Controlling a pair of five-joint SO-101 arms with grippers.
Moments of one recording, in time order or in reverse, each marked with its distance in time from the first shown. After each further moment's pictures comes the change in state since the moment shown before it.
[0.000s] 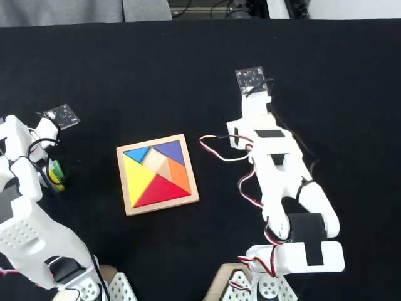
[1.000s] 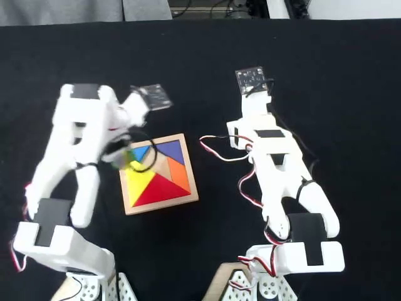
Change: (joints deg) left arm 37.5 -15.0 -2.2 18.5 30.4; right arm 0.0 0.0 0.0 0.0 0.0
